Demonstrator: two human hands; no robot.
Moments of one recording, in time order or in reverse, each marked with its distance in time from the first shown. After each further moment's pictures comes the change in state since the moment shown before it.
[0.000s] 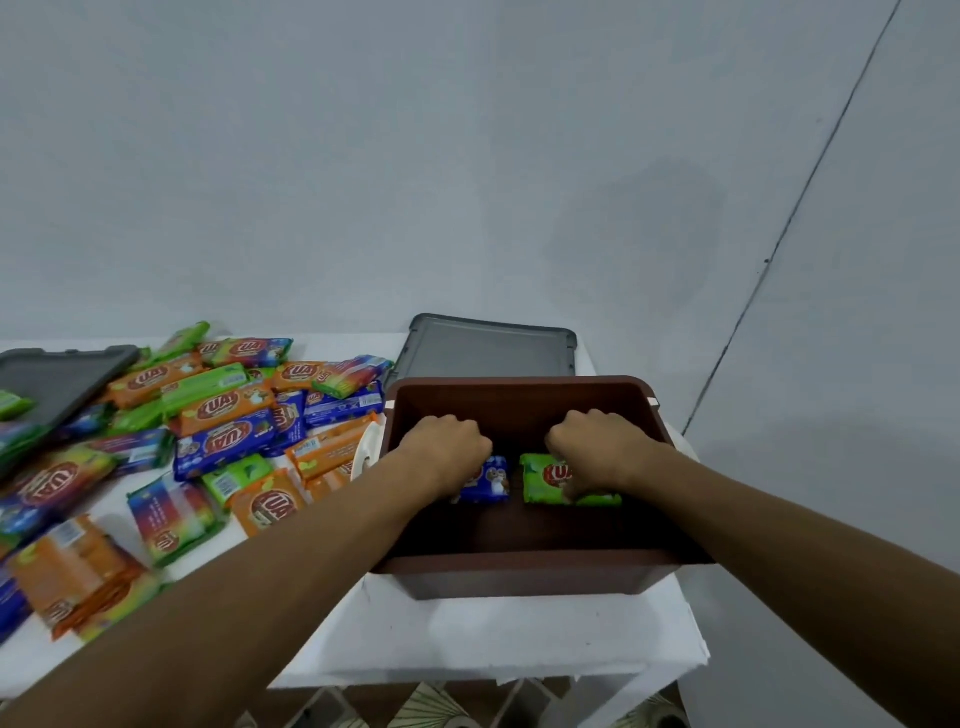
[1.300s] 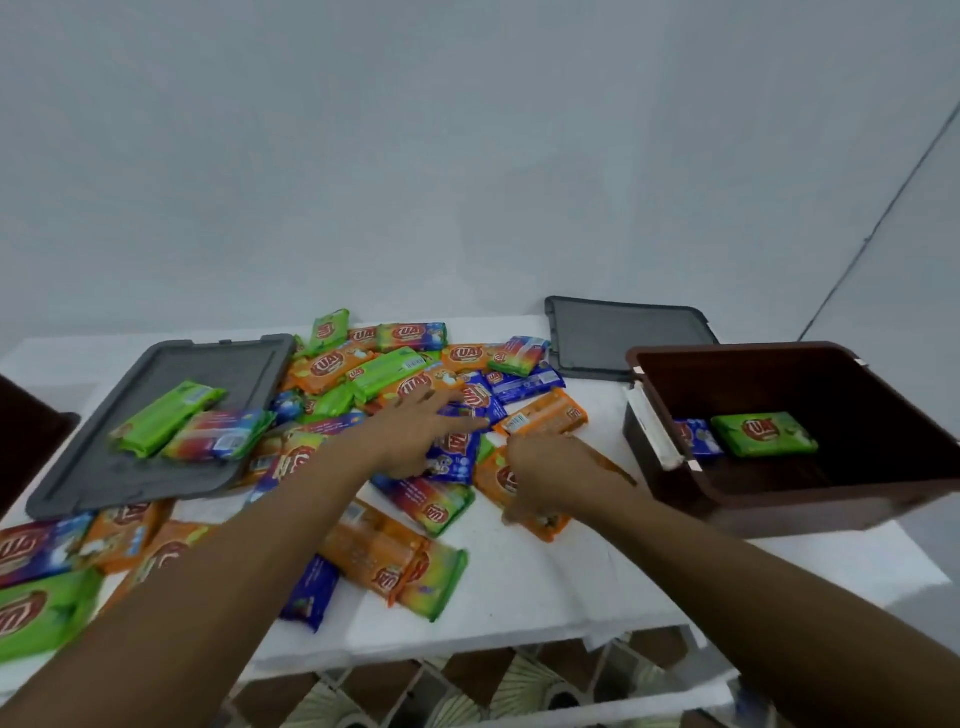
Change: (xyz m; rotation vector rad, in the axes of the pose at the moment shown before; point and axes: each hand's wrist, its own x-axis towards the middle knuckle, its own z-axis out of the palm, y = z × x) left_hand -0.130 -0.267 0.167 -0.201 0.168 0.125; right_hand 0.114 -0.313 -0.073 0.247 -0.111 0.157
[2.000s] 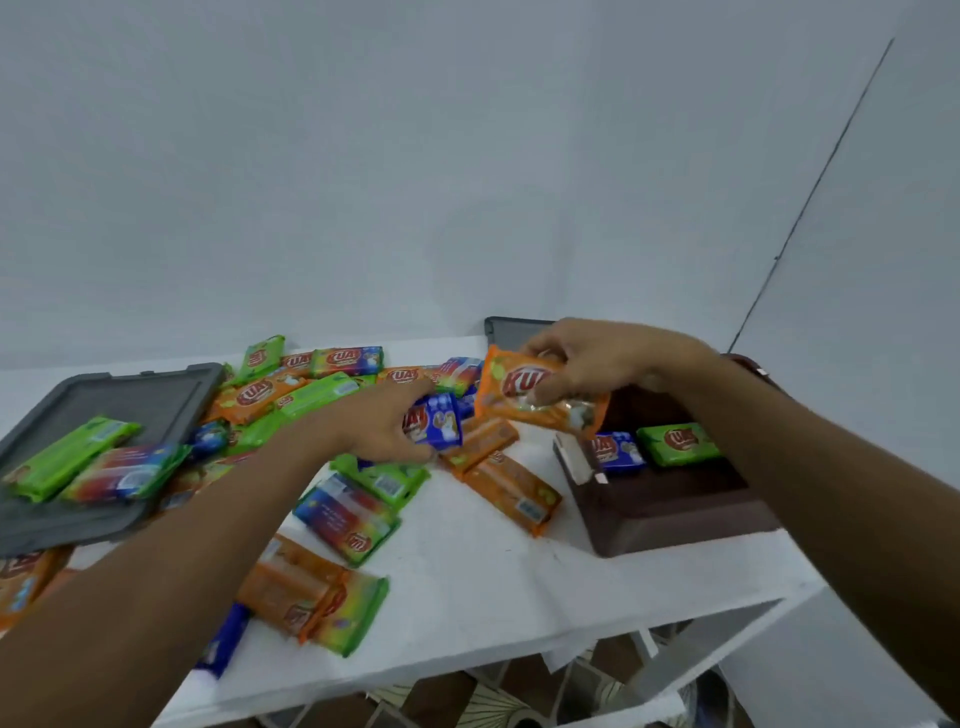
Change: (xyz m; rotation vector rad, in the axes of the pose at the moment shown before) left_hand 0.023 0.037 -0.060 -0.345 0.123 0.014; right_hand -0.079 0.114 -0.121 0.580 0.106 -0.066
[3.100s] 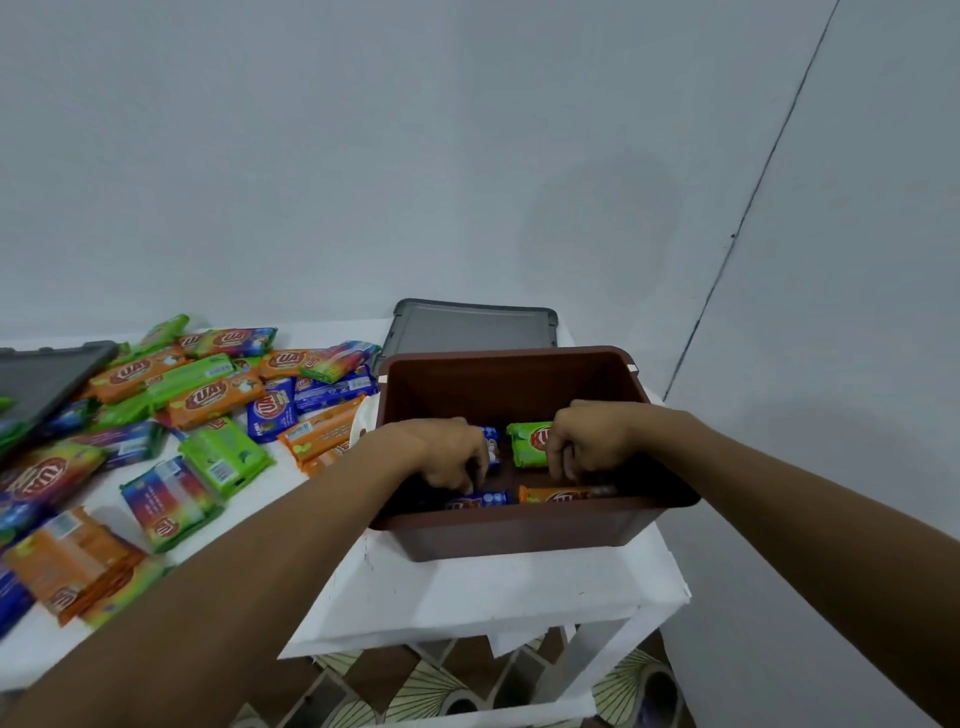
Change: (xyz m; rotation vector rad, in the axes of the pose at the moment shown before) left_hand 0.147 0.223 0.079 0.143 -0.435 -0.008; right_hand -0.025 0.253 -0.027 -0.410 -0.345 -0.087
